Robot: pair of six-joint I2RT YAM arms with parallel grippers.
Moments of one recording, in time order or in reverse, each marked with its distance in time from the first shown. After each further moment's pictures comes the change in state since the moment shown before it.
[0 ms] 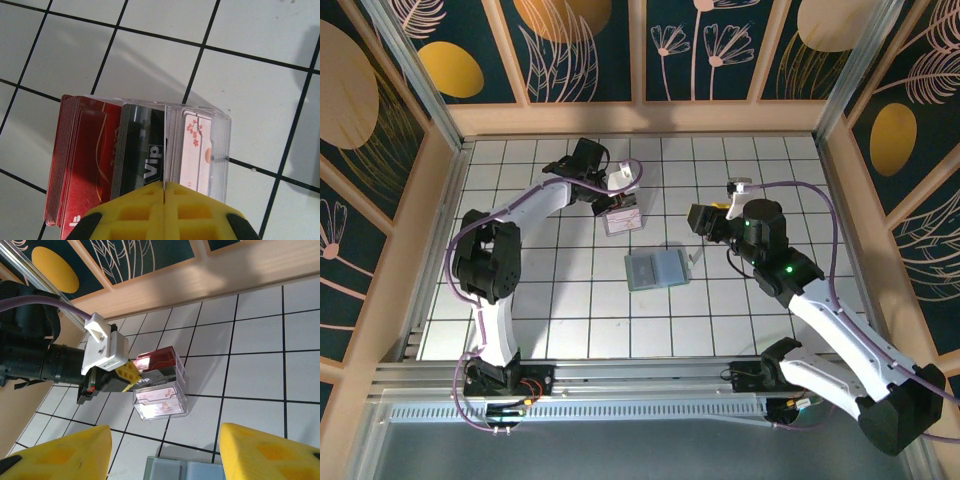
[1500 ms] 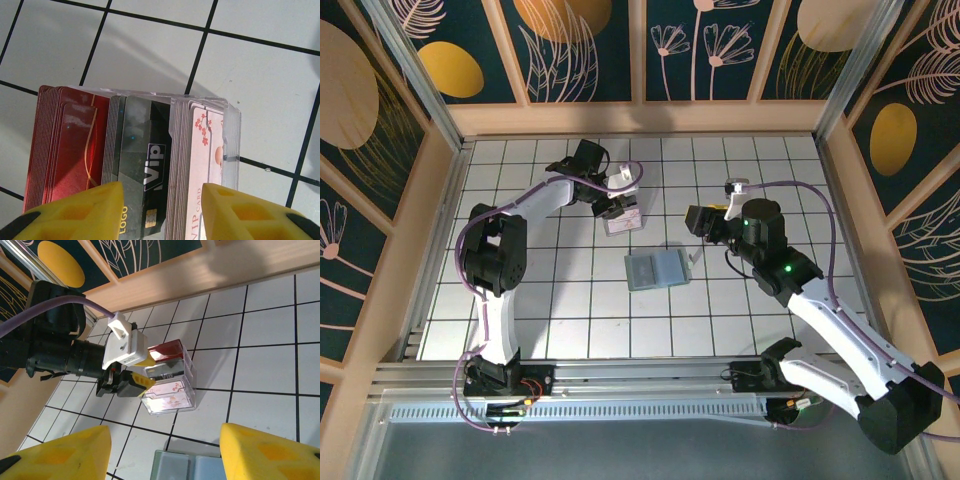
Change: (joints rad) left arm 0.017 0.066 0.031 -0.010 0.026 0.029; right arm 0.000 0.010 0.000 0.002 -0.039 0.015
